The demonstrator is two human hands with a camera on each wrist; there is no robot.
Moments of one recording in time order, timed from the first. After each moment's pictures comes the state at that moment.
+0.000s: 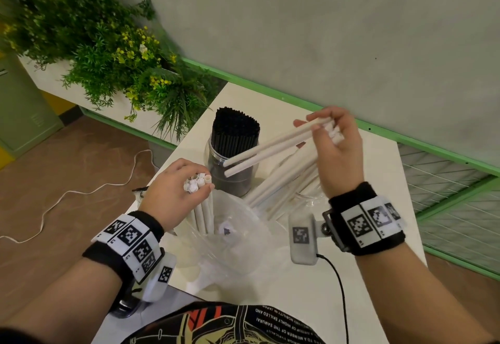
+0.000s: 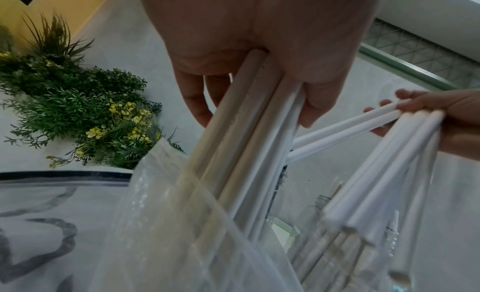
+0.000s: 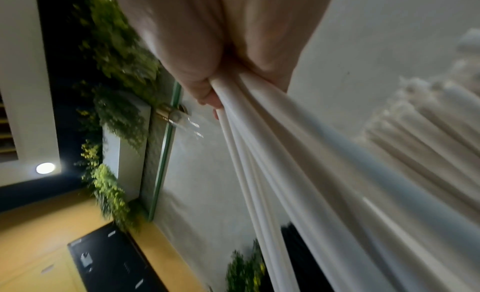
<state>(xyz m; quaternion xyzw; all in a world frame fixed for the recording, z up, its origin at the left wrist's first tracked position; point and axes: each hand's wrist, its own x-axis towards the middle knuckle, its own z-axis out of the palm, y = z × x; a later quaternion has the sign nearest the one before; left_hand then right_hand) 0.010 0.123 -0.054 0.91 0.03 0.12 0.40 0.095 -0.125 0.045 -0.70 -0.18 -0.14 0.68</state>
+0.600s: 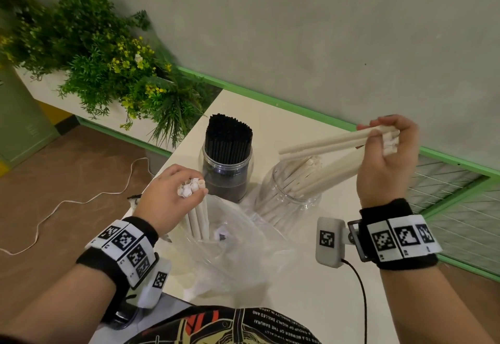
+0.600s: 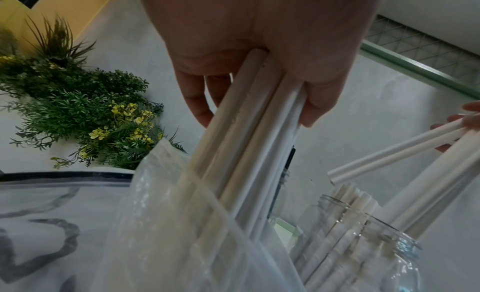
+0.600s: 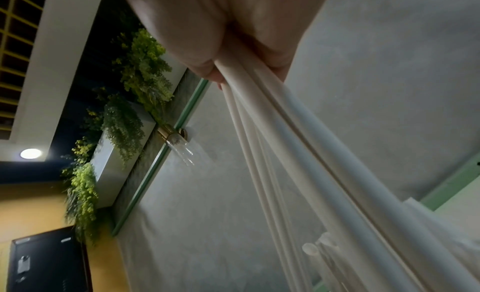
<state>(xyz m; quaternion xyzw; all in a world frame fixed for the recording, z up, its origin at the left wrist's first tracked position) 0.009 0.119 -0.049 0.91 0.03 0.12 0.39 0.097 -0.186 0.053 -0.72 -0.11 -0.34 0.60</state>
